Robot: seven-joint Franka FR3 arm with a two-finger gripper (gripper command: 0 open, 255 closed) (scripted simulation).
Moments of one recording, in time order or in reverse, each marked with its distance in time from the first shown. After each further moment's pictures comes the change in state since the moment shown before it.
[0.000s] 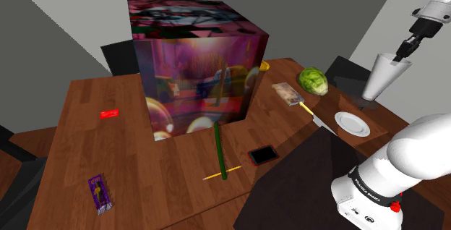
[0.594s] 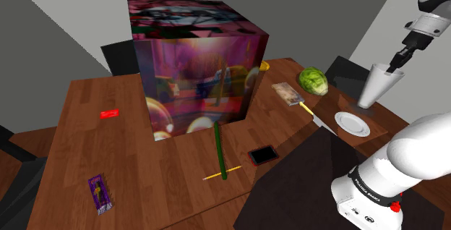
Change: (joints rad) arm 0.000 0.031 -0.048 -0.092 0.001 0.117 -0.038
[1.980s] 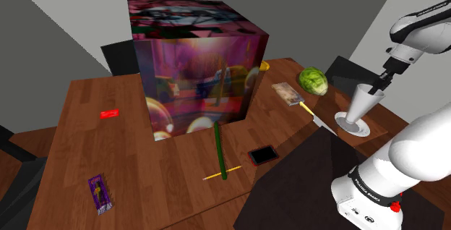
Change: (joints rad) arm 0.046 0.167 -0.117 -0.179 0.101 0.293 -0.114
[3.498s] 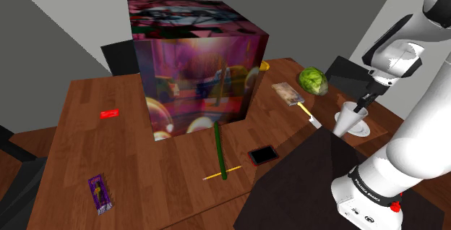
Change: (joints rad) arm -0.059 0.396 0.056 -0.077 0.434 0.249 -0.339
